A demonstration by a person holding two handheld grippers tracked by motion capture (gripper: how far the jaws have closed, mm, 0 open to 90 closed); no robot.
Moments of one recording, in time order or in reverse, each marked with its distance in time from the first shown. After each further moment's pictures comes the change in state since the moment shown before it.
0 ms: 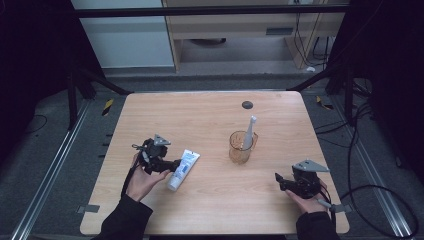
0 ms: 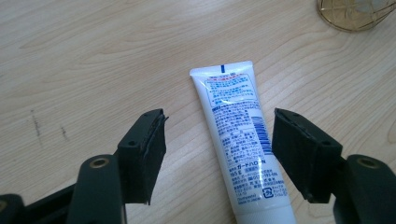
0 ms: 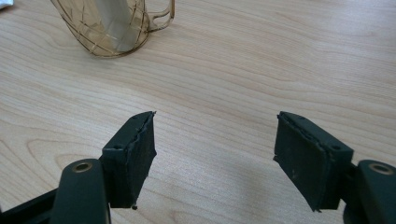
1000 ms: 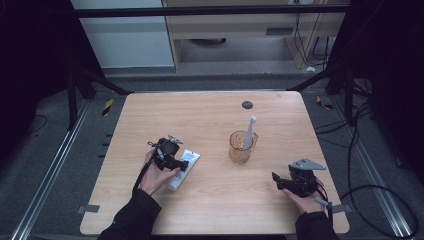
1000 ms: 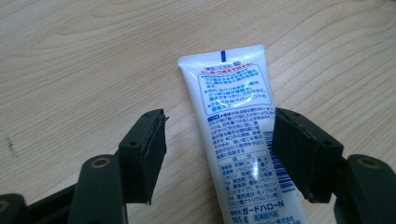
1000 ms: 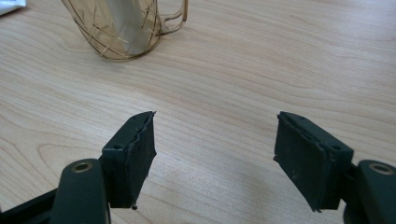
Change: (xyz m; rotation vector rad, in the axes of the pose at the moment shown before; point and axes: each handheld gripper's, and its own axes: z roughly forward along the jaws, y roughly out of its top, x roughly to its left) left arm -0.005 0.007 0.047 0.125 -0.013 0.004; right arm 0.004 0.004 0.005 0.004 0.031 -0.006
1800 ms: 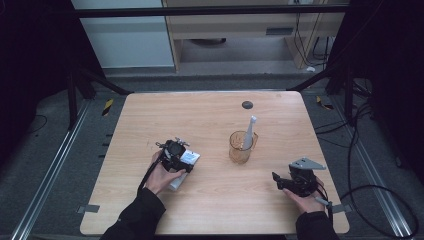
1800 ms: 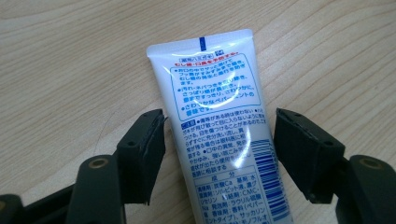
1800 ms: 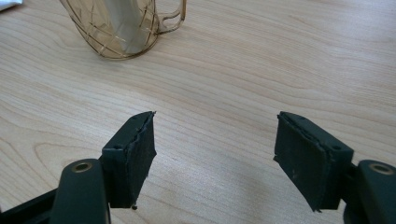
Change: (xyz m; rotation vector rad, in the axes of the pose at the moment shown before) left arm -0.006 0.004 0.023 0.076 -0.028 0.012; right arm 0.000 0.001 0.000 0.008 -0.008 -0.012
